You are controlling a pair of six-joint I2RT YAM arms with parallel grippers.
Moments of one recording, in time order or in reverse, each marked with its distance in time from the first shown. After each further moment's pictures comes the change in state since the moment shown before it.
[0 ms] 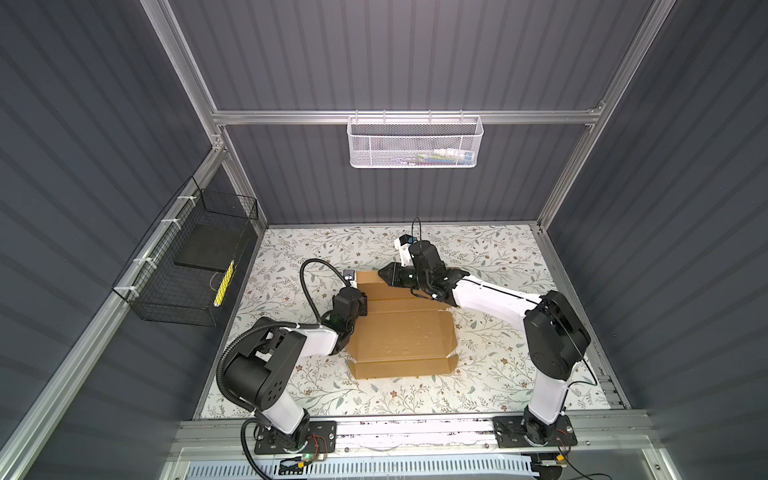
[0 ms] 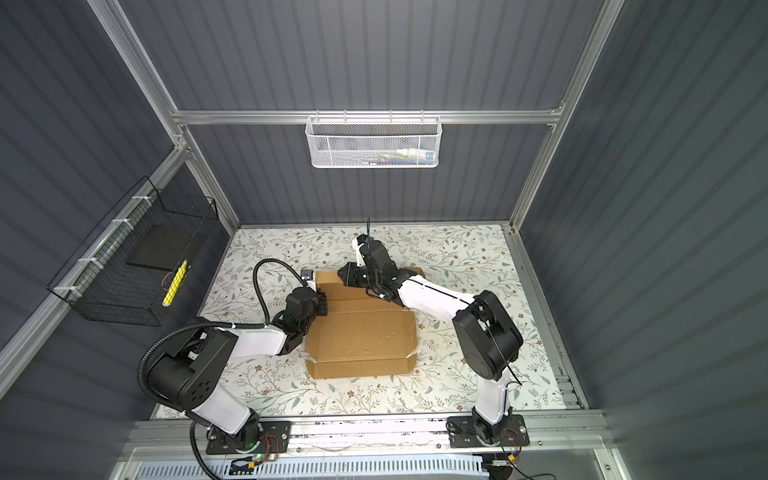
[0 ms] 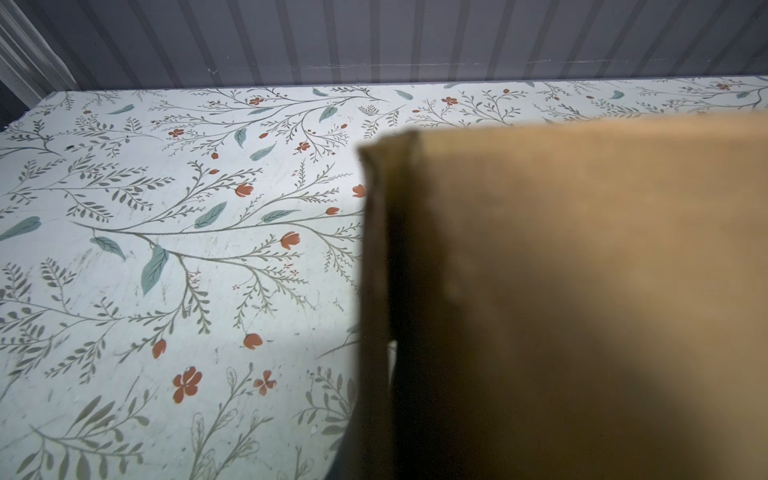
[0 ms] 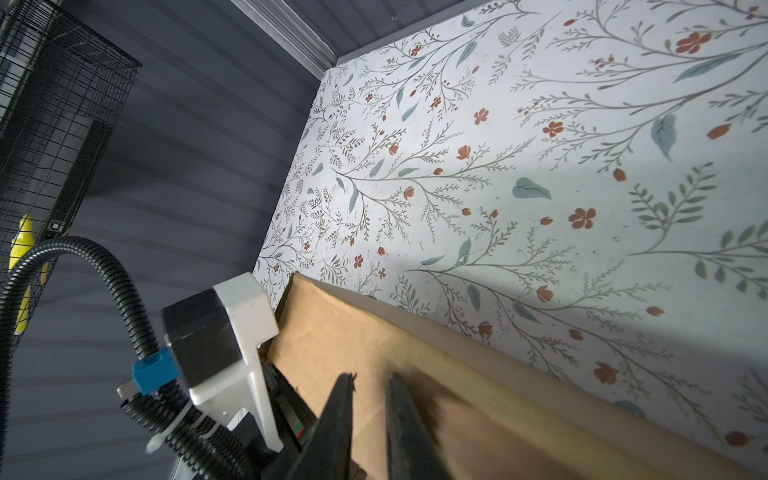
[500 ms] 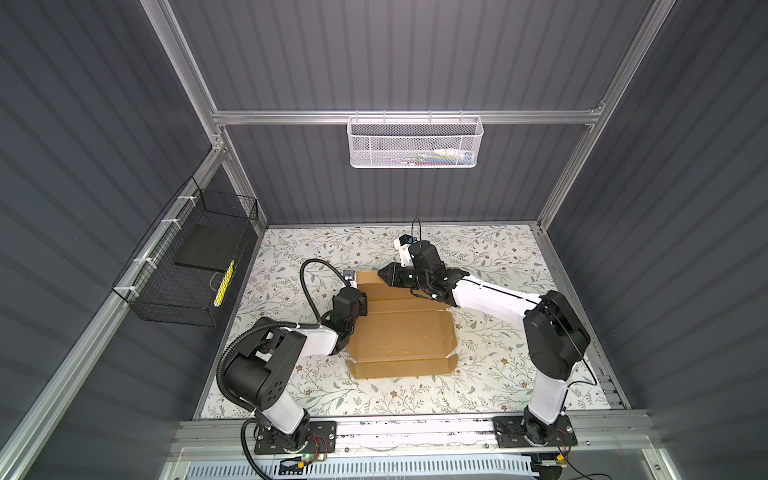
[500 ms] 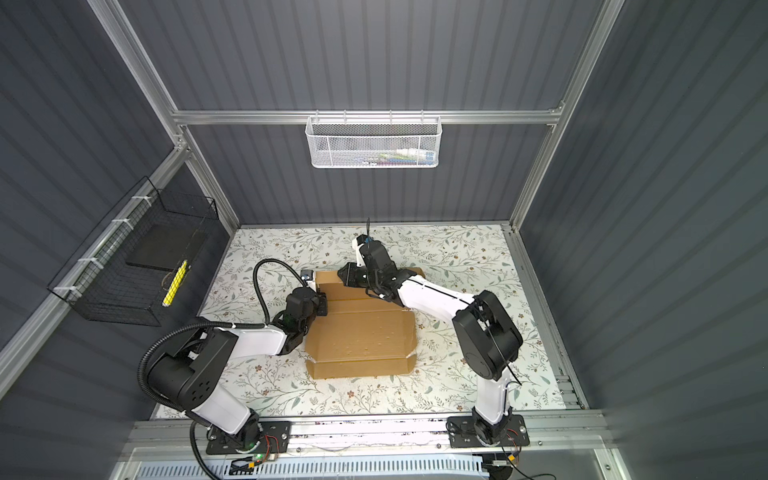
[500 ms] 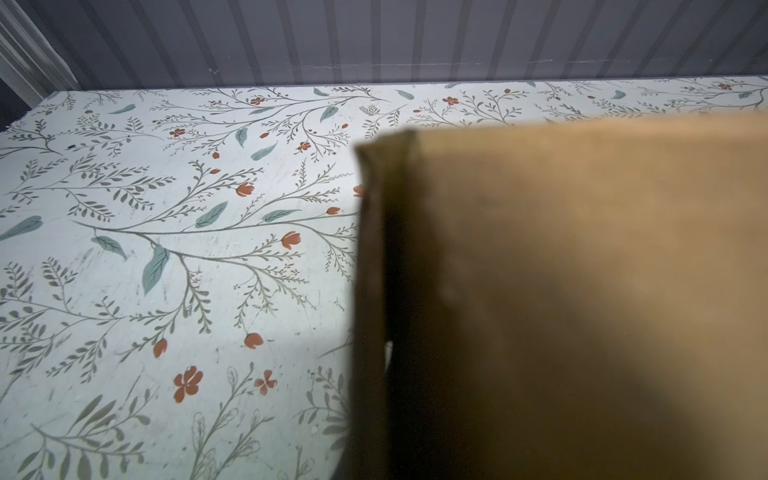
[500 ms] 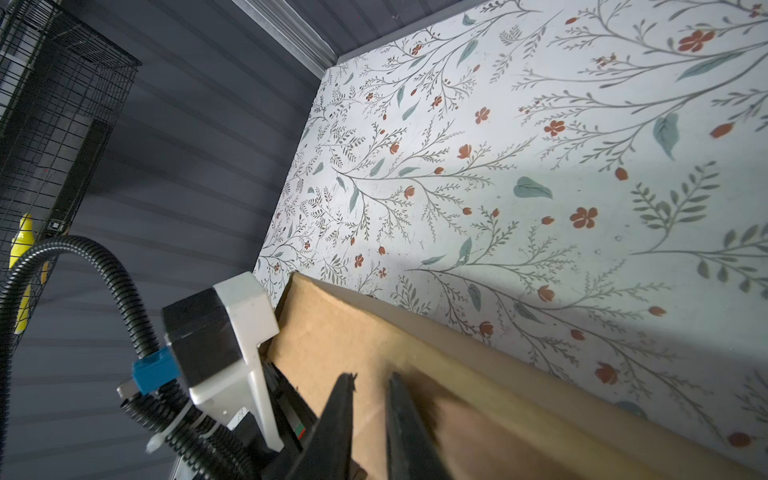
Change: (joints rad) left arm 0.000 0.000 0.000 0.000 -0.006 -0.004; right arm 0.000 0.001 0.000 0.000 0.000 0.000
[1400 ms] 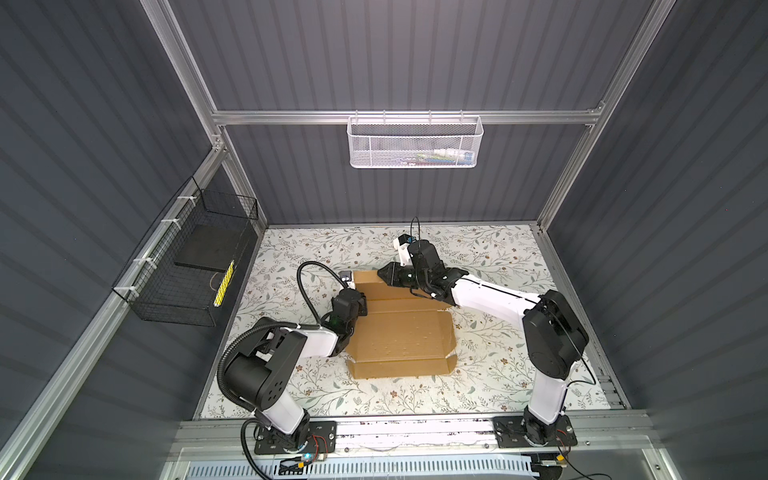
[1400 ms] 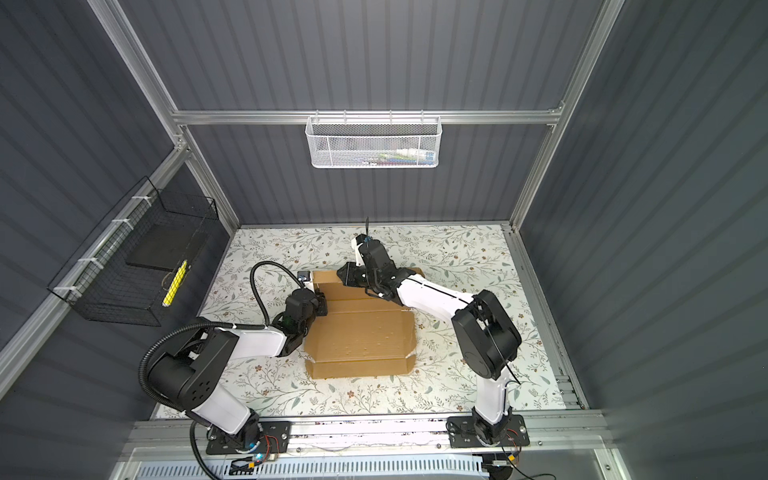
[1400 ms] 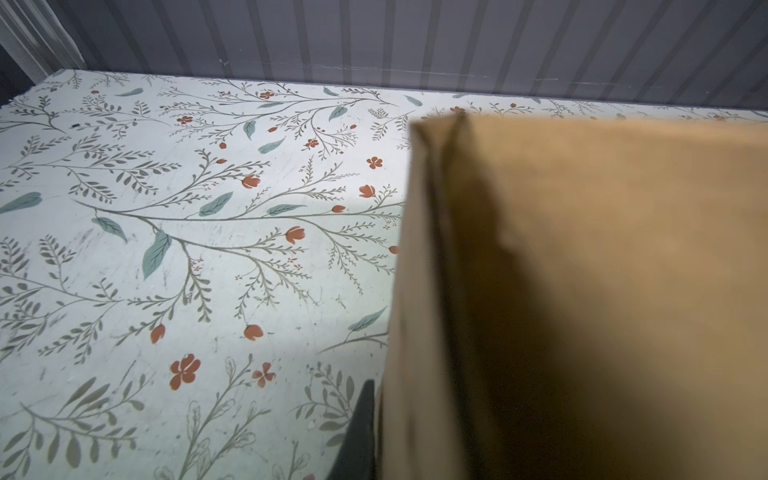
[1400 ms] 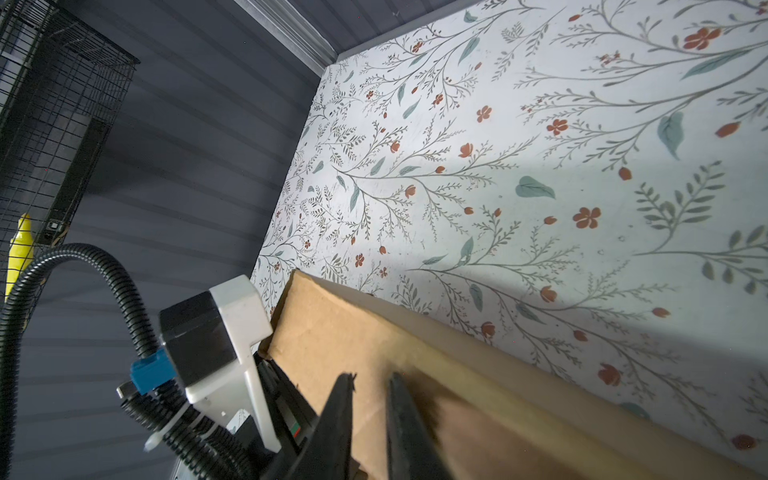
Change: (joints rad) left arm -0.002 0.002 -0.018 0.033 -0.012 -0.063; right arm 0.000 0.009 0.020 -0.017 -0.004 0.000
